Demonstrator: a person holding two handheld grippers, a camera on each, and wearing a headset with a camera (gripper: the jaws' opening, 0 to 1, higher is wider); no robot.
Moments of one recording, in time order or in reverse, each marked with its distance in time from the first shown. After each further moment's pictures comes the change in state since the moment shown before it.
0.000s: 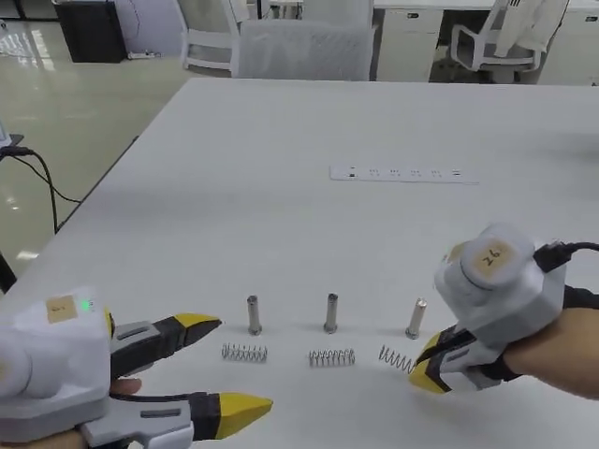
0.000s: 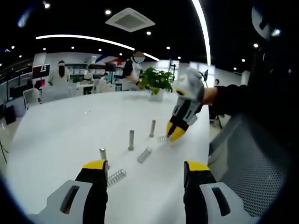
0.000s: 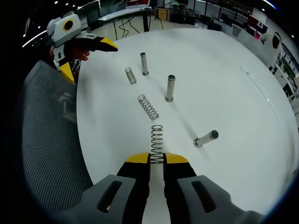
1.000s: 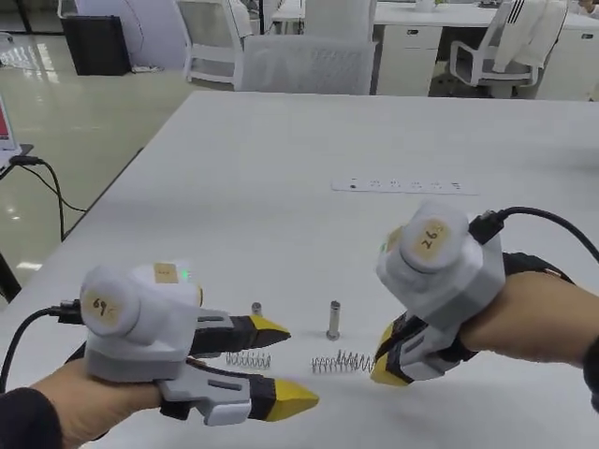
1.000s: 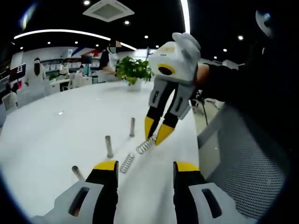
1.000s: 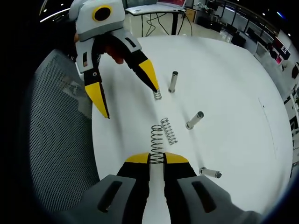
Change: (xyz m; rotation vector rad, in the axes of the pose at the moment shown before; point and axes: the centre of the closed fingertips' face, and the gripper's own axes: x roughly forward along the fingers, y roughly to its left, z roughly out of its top) left arm 0.046 -0.024 0.003 0.074 0.112 -0.212; right arm -0.004 0.030 0.044 -0.228 0.048 0.082
